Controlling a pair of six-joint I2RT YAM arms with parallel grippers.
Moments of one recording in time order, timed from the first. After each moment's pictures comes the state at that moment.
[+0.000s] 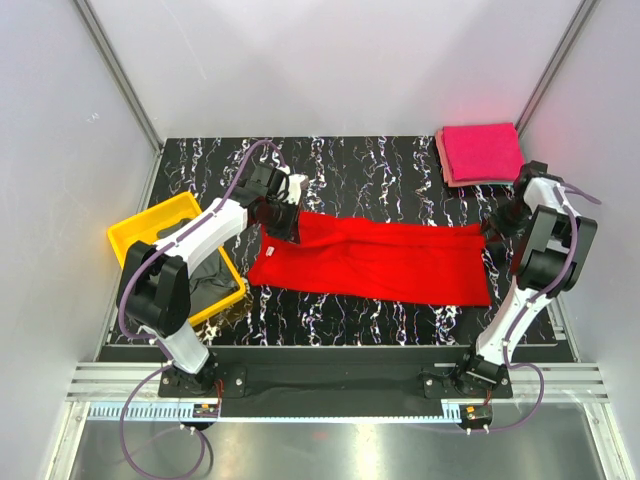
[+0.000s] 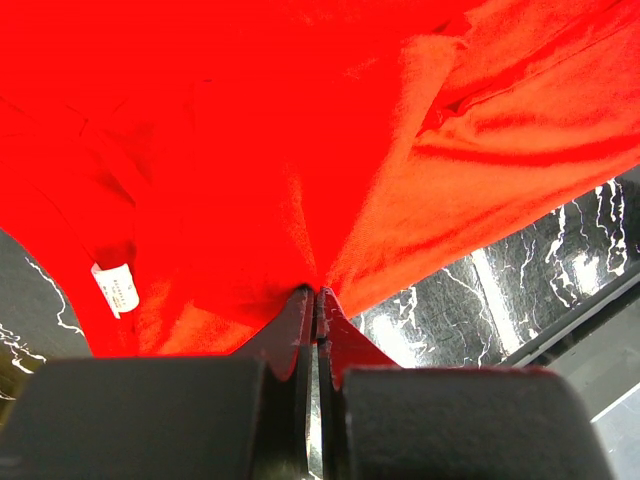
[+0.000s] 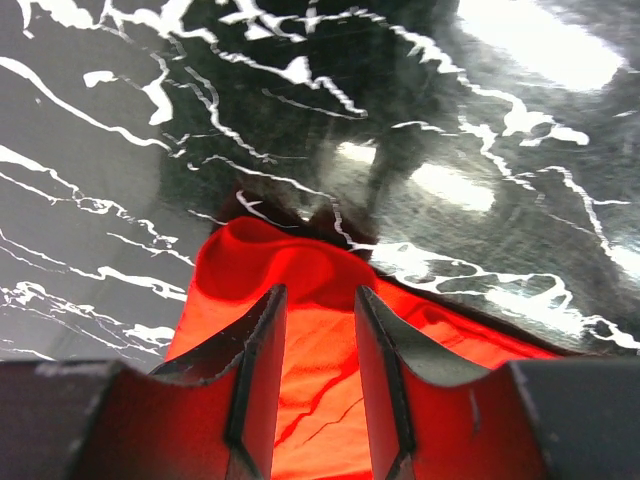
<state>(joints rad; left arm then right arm) -0.45 1.67 1.29 -0.65 0.33 -0.13 -0.38 2.01 1.51 -0.88 -0.01 0.81</state>
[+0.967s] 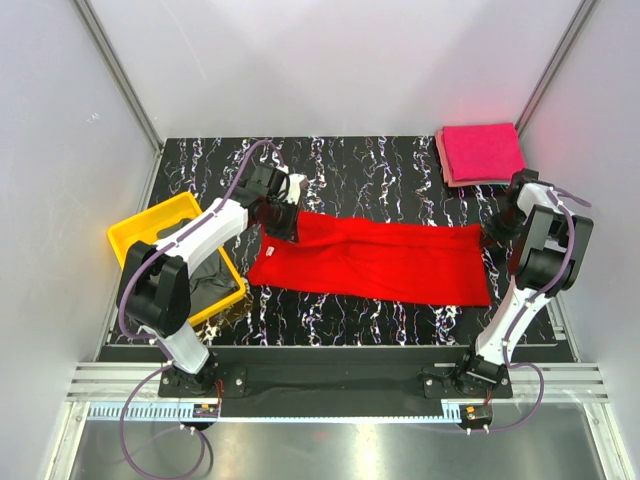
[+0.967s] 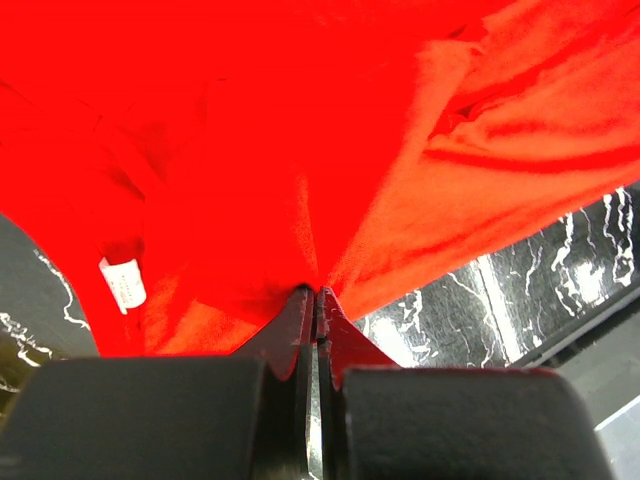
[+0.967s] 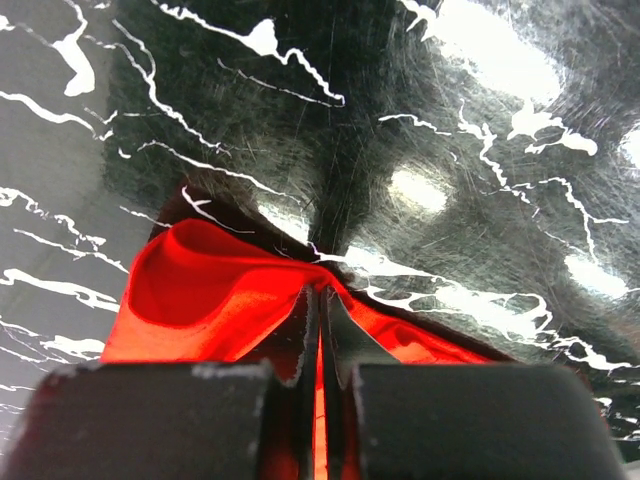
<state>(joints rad) -0.45 1.67 1.29 -0.65 0.30 -0.15 -0.35 2.02 1.45 -0.85 0.02 0.72</state>
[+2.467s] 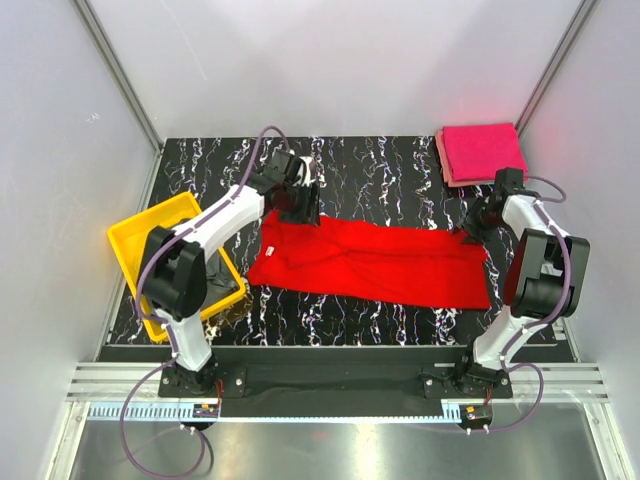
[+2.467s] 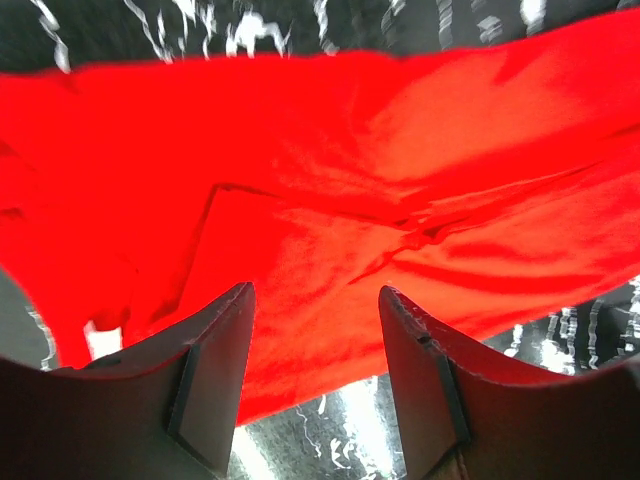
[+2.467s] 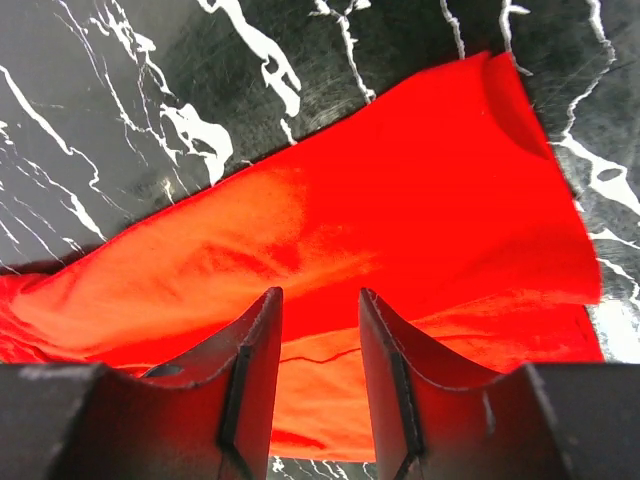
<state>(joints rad) -0.49 1.80 1.49 -0.63 0.18 -0.33 -0.24 1.75 1.21 -0.63 -0.21 0.47</state>
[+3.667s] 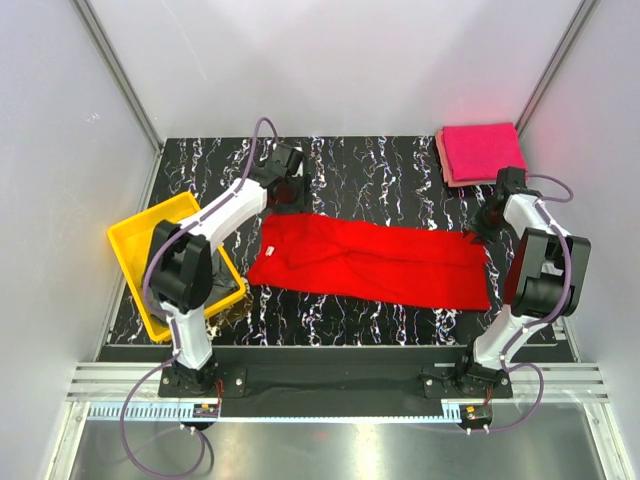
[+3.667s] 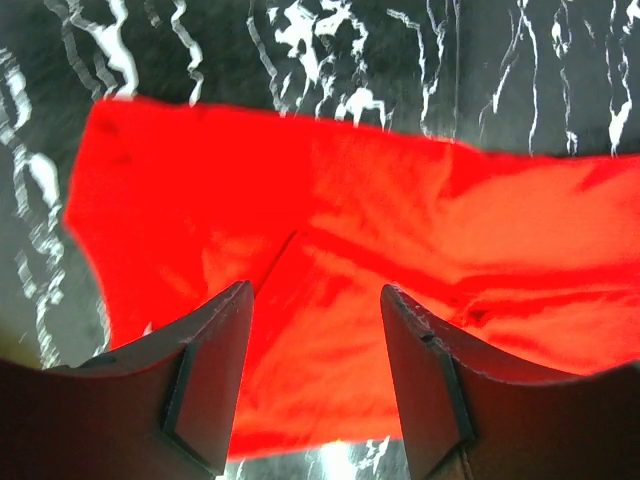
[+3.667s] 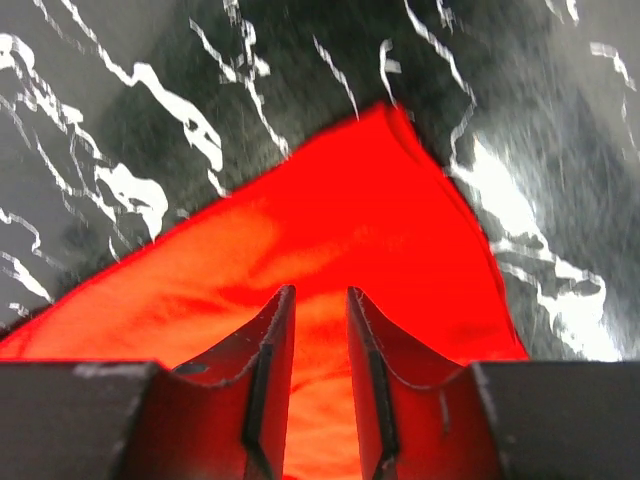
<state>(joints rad) -0.48 1.87 1.55 -0.65 -0.03 -0.45 -0.24 1.75 1.21 -0.64 -0.05 0.48</state>
